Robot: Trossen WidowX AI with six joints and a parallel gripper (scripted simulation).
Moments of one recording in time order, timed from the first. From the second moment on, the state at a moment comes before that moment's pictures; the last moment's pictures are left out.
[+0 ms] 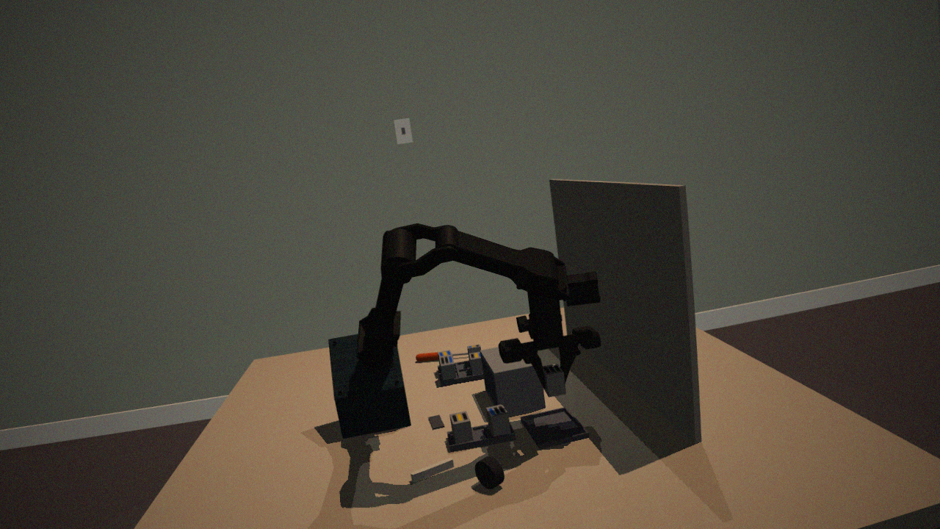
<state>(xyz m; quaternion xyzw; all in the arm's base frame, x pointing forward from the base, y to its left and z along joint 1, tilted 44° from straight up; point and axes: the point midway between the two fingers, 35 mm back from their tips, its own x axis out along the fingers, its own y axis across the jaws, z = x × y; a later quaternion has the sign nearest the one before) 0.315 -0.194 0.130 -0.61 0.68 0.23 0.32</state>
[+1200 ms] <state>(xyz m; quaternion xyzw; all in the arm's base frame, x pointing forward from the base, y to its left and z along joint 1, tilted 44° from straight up) 0.309 -0.220 0.104 -0.61 0.68 0.23 0.32</state>
